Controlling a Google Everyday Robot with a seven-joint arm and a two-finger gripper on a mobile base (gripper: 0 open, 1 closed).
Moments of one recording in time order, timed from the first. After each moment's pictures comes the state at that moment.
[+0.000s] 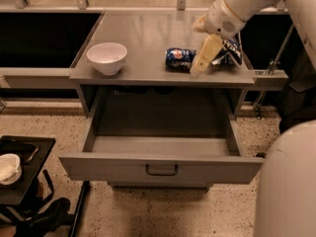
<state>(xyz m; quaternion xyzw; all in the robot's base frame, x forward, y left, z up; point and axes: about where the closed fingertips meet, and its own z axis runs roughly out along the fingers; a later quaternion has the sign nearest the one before) 0.665 -0.119 0.934 -0.65 0.70 0.12 0.28</state>
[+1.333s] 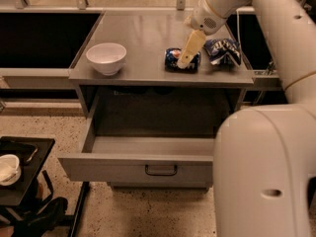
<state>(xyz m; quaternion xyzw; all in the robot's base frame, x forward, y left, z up) 0.732 -0.097 0.919 -0.63 0.72 0.10 0.28</state>
